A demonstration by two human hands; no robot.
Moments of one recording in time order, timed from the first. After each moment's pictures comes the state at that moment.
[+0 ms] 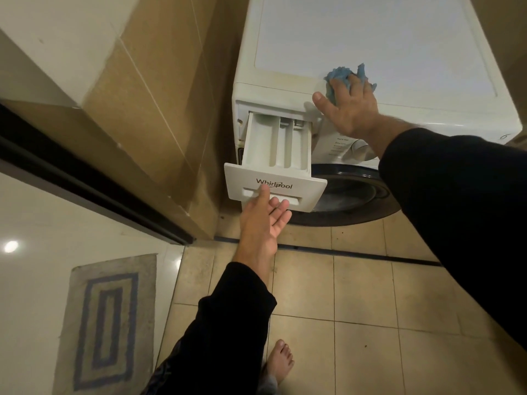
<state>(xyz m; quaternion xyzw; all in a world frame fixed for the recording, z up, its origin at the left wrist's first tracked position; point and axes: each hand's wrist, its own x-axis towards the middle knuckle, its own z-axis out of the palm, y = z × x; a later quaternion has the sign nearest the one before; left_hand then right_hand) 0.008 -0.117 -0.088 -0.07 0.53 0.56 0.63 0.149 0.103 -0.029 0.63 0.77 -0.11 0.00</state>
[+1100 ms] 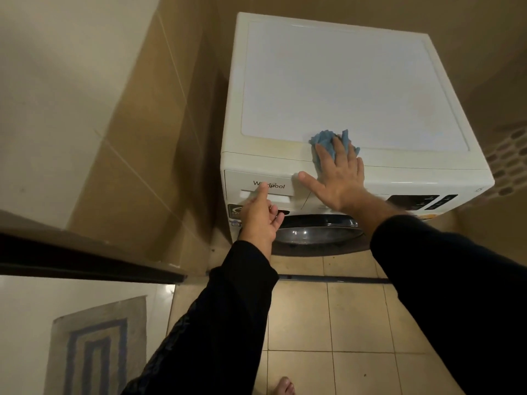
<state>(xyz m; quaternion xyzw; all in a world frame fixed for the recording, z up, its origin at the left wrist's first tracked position) -0.008 0.026 -0.056 -0.08 0.59 0.49 0.63 0.143 0.094 -0.024 0.64 0.75 -0.13 0.04</state>
